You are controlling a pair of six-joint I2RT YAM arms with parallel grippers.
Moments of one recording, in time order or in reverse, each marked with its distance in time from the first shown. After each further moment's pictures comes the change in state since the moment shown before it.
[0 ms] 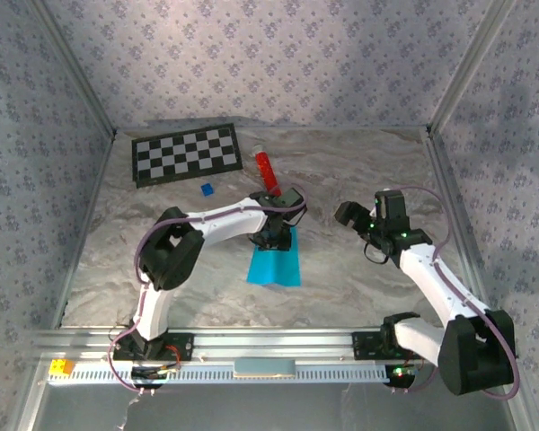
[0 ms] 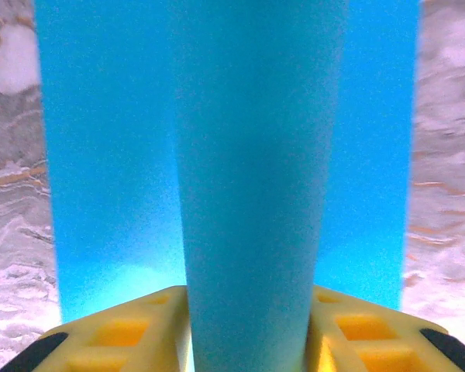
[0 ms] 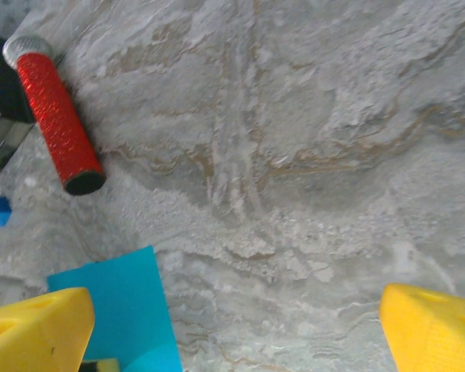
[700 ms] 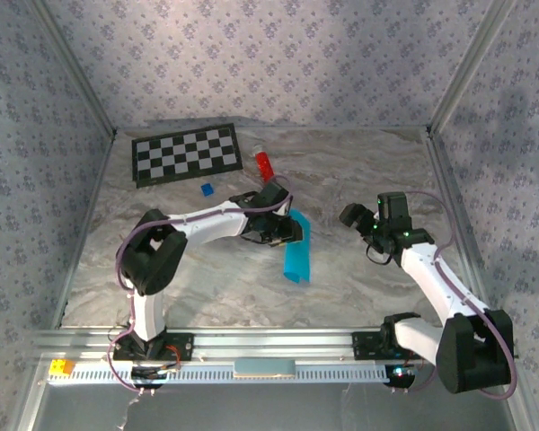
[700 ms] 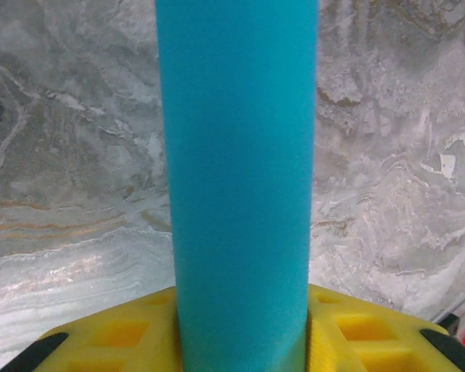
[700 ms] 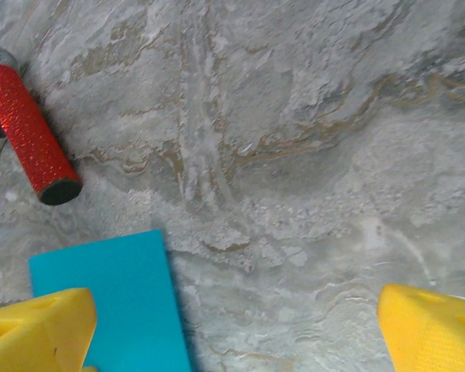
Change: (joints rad) left arm 0.086 -0.110 -0.233 0.469 0.383 -0.069; right arm -0.034 0.018 0.000 -0.037 -0.051 0.040
